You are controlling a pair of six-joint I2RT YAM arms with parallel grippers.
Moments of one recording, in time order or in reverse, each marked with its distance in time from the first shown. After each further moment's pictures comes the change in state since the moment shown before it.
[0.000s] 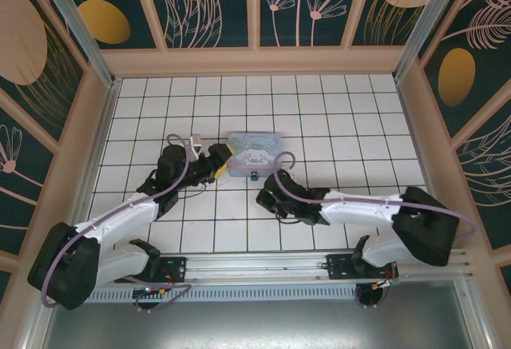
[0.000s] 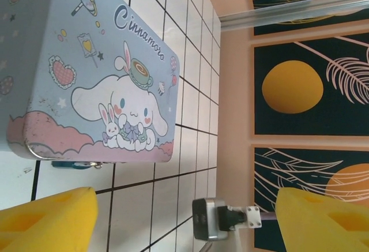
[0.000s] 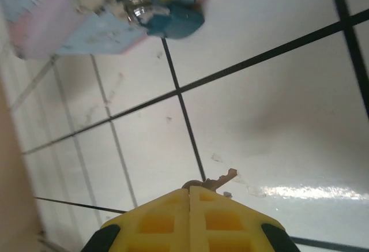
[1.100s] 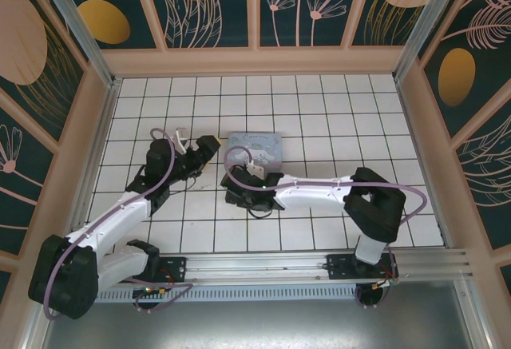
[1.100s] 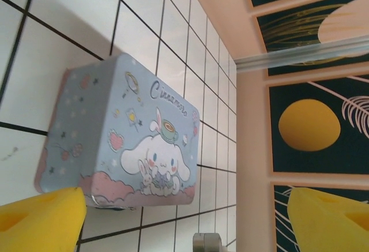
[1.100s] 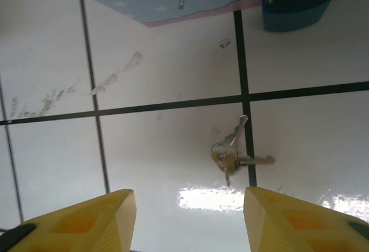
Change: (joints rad) left arm 0.154 -0.054 0.043 -0.134 -0.017 0.103; right arm 0.100 0.369 0.468 -0.352 0.142 -0.158
